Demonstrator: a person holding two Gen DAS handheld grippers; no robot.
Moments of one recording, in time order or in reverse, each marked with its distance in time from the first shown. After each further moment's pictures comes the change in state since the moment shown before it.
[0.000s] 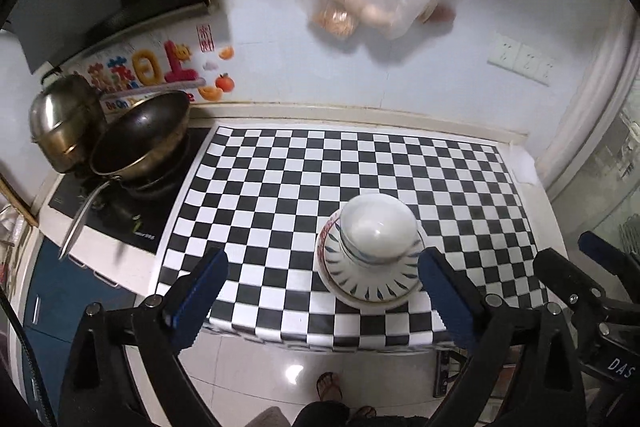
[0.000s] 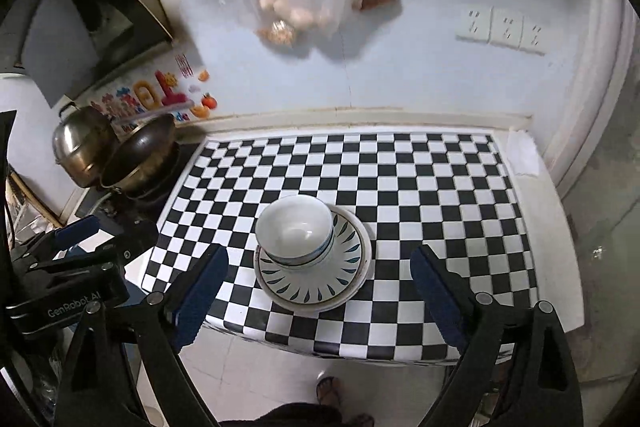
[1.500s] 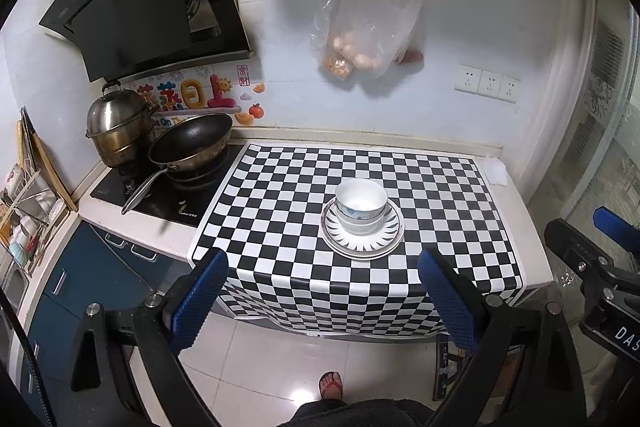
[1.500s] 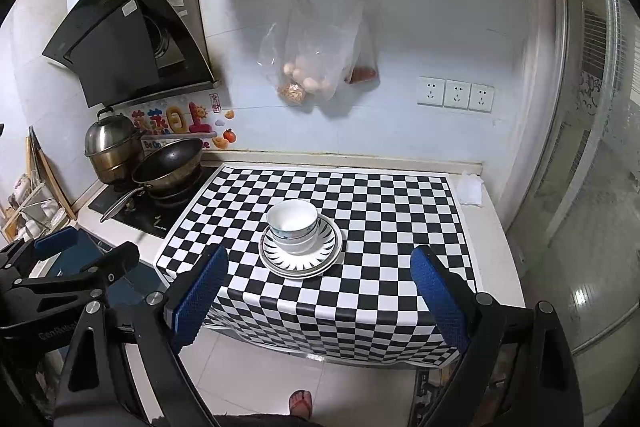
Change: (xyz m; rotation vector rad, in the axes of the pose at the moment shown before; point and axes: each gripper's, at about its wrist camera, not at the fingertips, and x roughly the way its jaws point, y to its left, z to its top) left arm -0.178 -0.025 -0.117 -0.023 -0.161 0.052; right arm -0.219 -0.001 -0.108 -0.097 -0.205 -0.039
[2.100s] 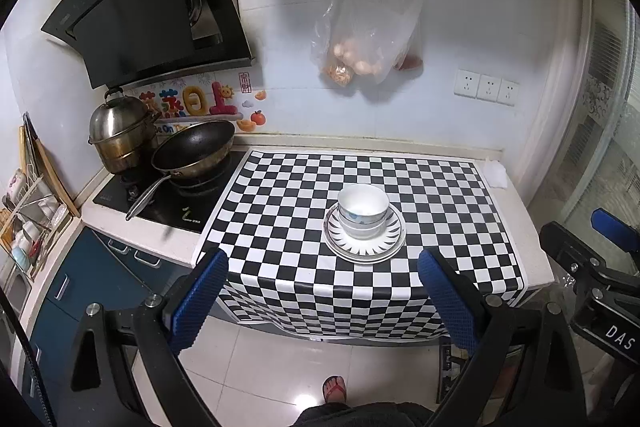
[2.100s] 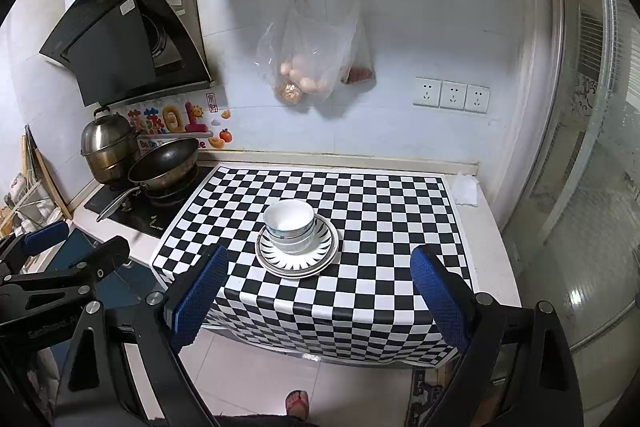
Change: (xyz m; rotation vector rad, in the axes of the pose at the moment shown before) left arm 0.004 0.010 0.011 0.019 -0.019 -0.003; right arm 0.005 -0.004 0.002 -0.008 0.000 -0.008
